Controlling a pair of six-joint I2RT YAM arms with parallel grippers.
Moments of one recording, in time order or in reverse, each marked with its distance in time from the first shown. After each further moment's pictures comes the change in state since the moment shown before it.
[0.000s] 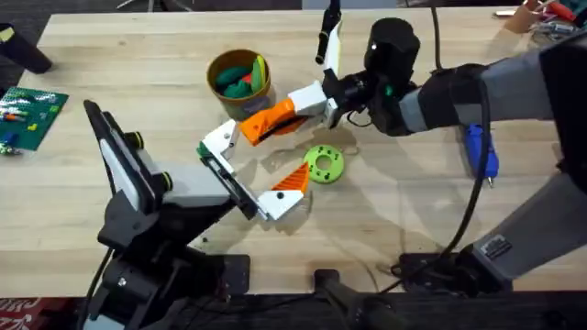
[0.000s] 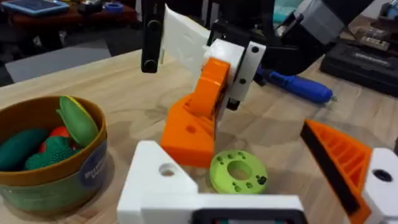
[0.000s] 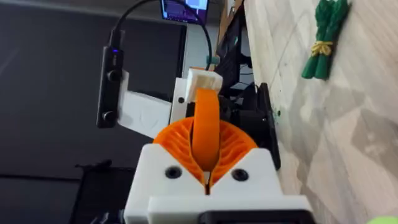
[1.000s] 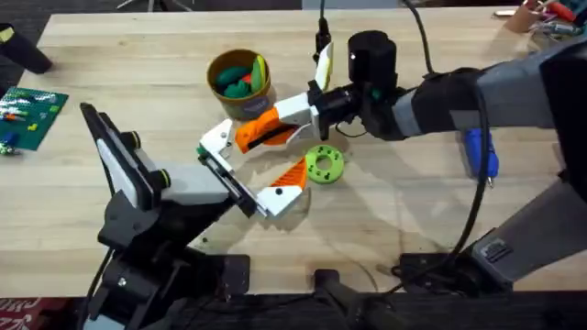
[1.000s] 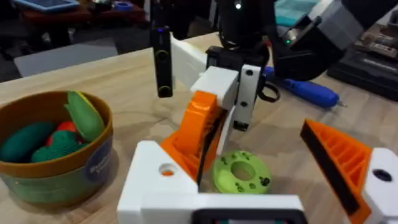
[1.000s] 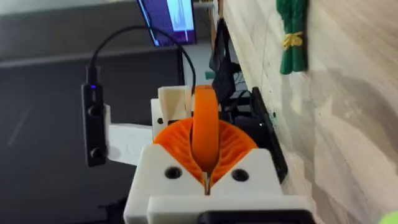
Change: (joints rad) left arm 0.002 0.000 0.000 -0.001 -0.035 -0.021; right arm 0.066 -0.017 0.002 -0.275 0.145 -0.040
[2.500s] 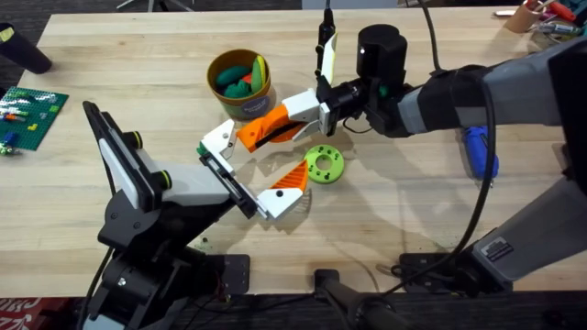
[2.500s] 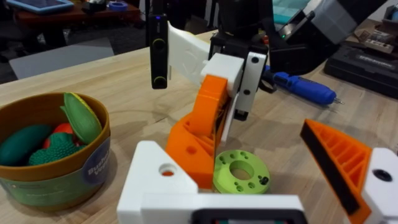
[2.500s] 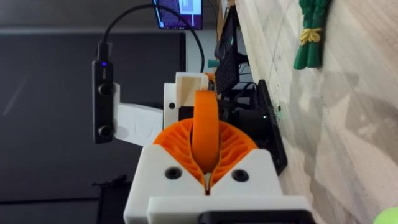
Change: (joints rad) left arm -0.004 -0.004 -0.002 -0.011 0.021 0.010; right arm -0.035 -0.007 -0.003 0.058 -0.091 -0.020
